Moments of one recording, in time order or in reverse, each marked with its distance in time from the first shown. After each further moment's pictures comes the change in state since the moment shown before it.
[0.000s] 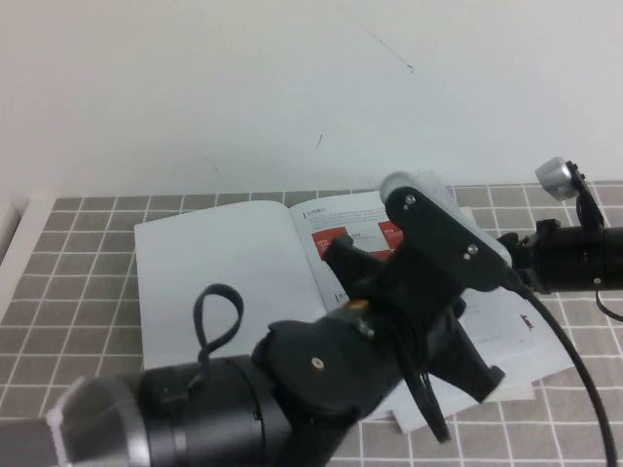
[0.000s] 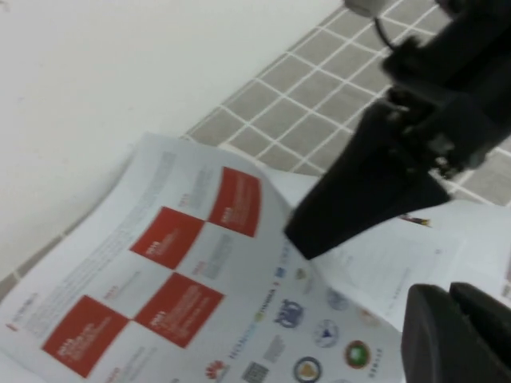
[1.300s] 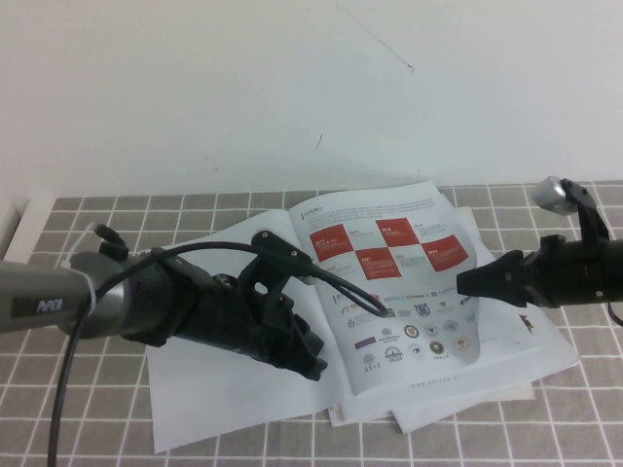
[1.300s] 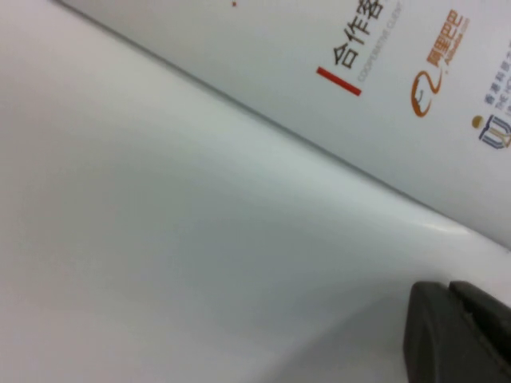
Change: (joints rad) right arm 0.000 0.000 0.028 -0.051 -0.135 0.000; left arm 0.623 0.384 -0.028 0.273 0.797 -0.133
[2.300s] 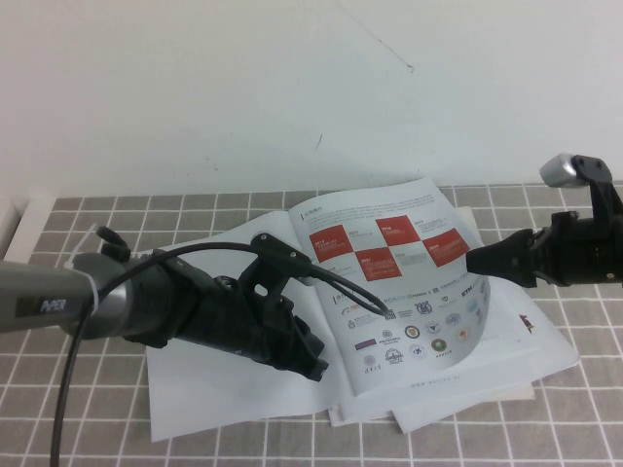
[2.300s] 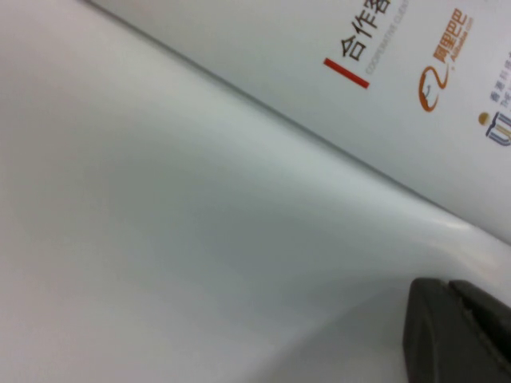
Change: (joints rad) right arm 0.002 -0.091 0.002 0.005 -0.071 -0.051; left arm 0.000 0.009 0.000 0.002 0.003 -0.021
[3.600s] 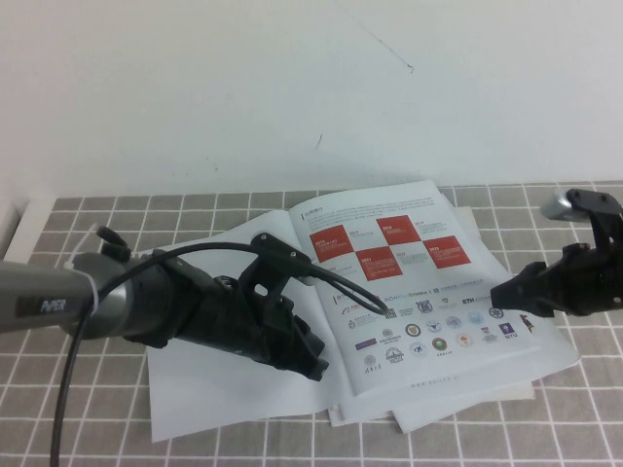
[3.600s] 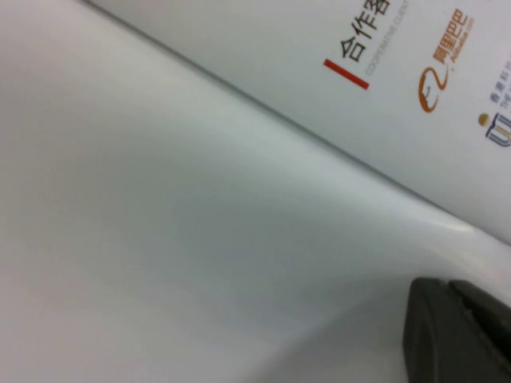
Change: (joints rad) right arm 0.000 0.011 0.040 -0.189 -0.181 0.210; left arm -0.002 0.000 0.000 -0.003 -0.004 0.002
